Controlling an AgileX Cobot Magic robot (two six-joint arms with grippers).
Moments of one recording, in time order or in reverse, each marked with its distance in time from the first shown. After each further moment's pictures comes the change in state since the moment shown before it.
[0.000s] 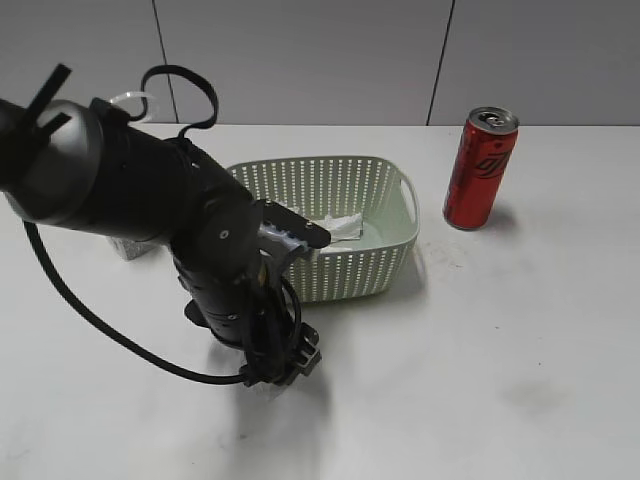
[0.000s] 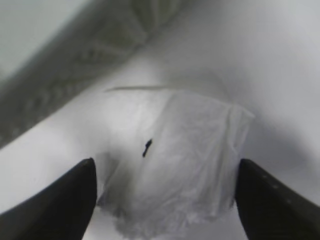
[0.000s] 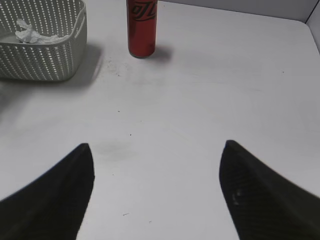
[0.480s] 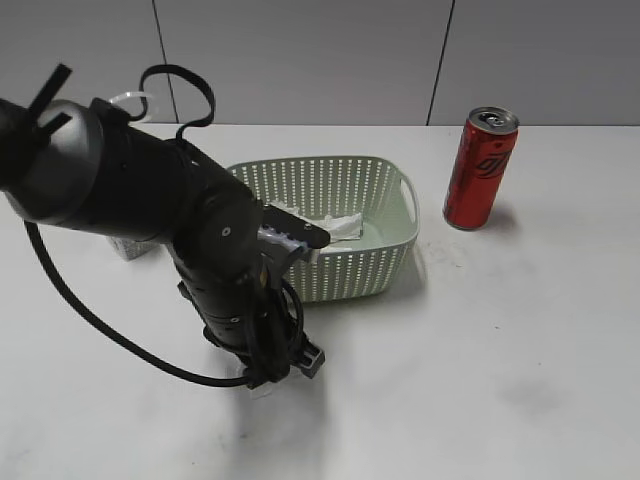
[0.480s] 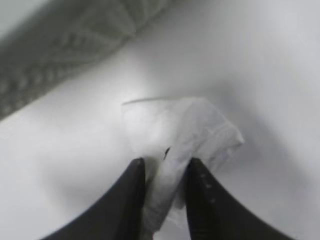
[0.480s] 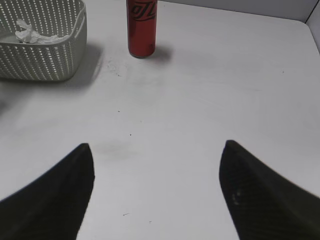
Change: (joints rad) left arm 0.000 0.002 -0.001 -0.063 -0.003 0.000; right arm 0.000 0.000 0.000 0.000 0.000 0.001
